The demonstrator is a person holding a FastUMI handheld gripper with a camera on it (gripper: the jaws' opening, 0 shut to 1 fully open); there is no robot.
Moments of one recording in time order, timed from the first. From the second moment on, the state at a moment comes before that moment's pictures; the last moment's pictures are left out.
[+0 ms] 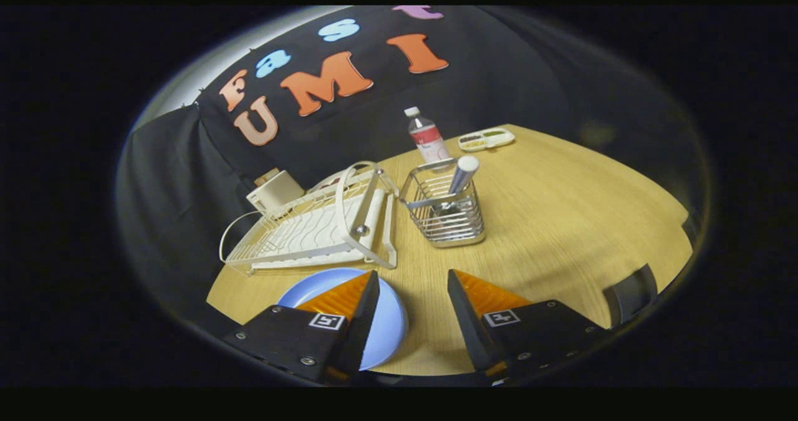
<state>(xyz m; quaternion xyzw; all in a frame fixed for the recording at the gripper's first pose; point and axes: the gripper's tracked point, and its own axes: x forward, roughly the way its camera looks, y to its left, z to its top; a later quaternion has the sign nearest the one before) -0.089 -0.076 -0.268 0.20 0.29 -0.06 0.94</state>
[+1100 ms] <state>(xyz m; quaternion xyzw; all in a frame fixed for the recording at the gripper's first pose) -0.014 -0.119 -0.220 0.06 0.14 -0.10 0.98</state>
